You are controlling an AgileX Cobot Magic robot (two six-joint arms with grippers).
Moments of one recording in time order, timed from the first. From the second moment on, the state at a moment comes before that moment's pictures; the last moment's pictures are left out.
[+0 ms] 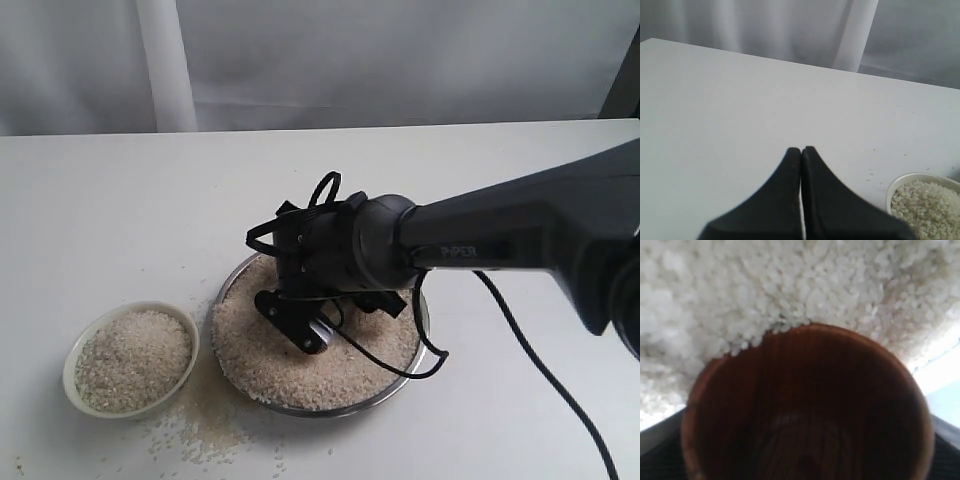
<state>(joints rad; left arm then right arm) 0.07 0.00 0.00 0.20 0.34 -0.34 0.85 2.19 -1.39 -1.04 0.77 -0.77</state>
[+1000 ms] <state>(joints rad) 0.07 0.00 0.00 0.20 0.34 -0.34 0.94 2.17 -1.39 -0.84 0.81 -0.86</state>
